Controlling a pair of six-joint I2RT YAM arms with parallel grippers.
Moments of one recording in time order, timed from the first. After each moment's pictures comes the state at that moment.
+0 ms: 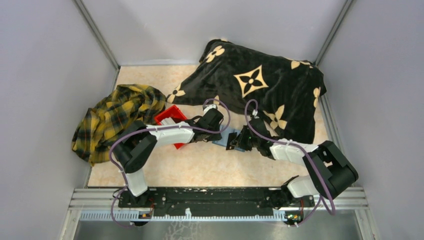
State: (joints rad) left arm -0.88 1.82 1.05 -0.15 -0.20 -0.80; right arm 0.57 1.37 0.47 0.15 -0.14 0.94
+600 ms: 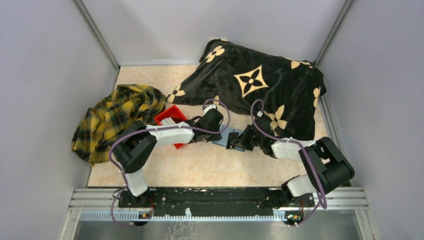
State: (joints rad) left arm -0.88 1.82 1.04 -0.14 -0.20 -0.80; right arm 0.49 1.40 0.44 0.22 -0.27 1.03
